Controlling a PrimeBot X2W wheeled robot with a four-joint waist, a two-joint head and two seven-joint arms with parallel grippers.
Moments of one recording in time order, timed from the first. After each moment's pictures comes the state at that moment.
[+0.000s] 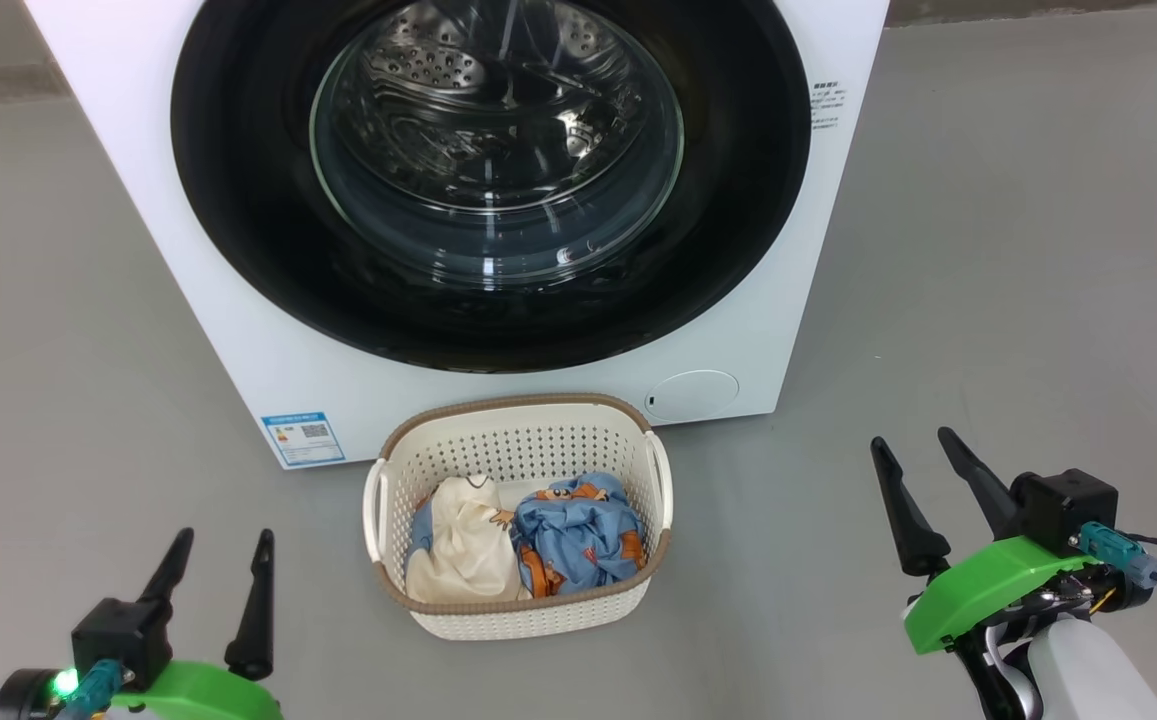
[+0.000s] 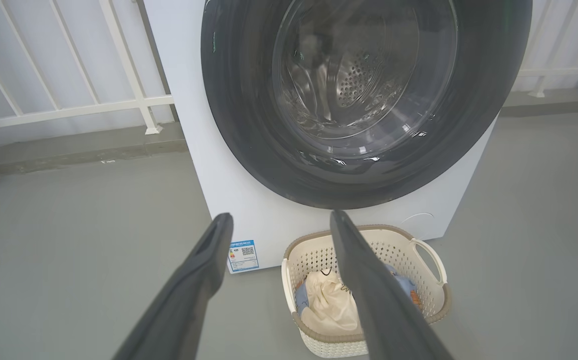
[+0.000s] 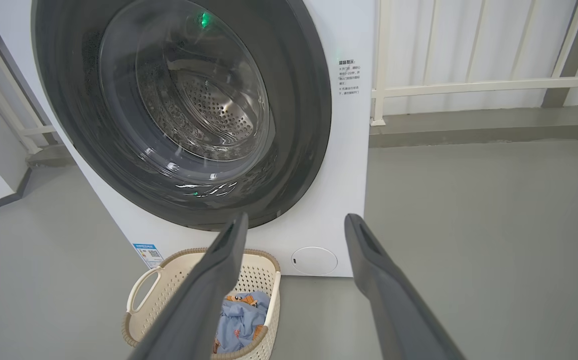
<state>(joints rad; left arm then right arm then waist) -0.10 0.14 -0.05 0.32 -0.18 -0.06 -0.22 -0.27 -0.15 0.06 0.46 0.29 0.13 -0.22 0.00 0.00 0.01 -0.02</state>
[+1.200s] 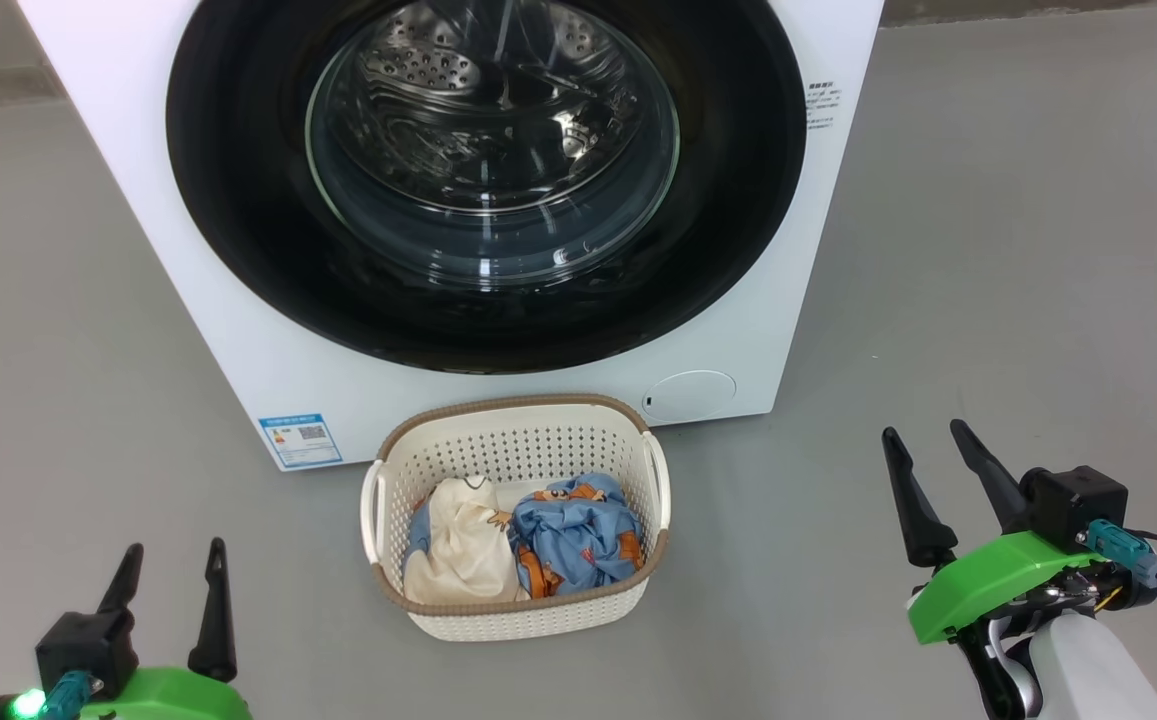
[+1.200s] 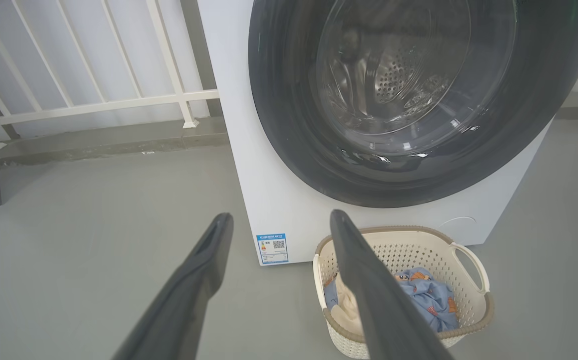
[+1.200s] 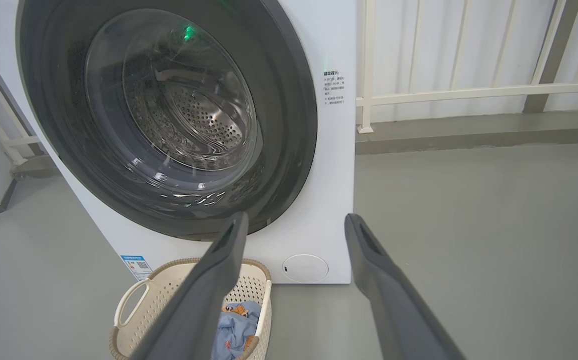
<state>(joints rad) -0.11 0.11 0.05 0.38 -0.11 -0.04 -0.26 -0.29 -0.13 0.01 0.48 0.24 0.13 -0.25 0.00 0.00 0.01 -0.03</state>
